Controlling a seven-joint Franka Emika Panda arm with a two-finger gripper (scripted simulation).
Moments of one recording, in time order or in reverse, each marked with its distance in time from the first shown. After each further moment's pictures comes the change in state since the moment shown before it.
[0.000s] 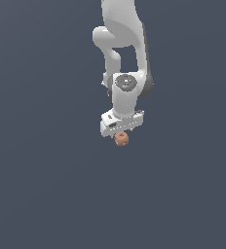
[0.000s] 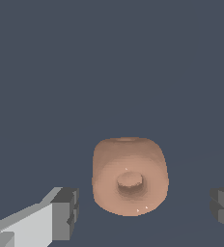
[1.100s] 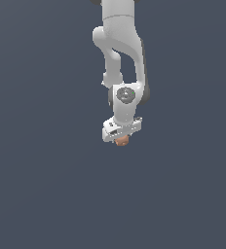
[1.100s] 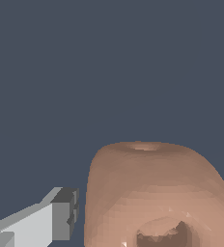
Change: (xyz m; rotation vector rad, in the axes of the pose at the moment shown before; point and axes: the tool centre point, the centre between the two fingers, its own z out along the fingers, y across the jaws) arm -0.003 -0.005 0.053 0.000 0.001 -0.027
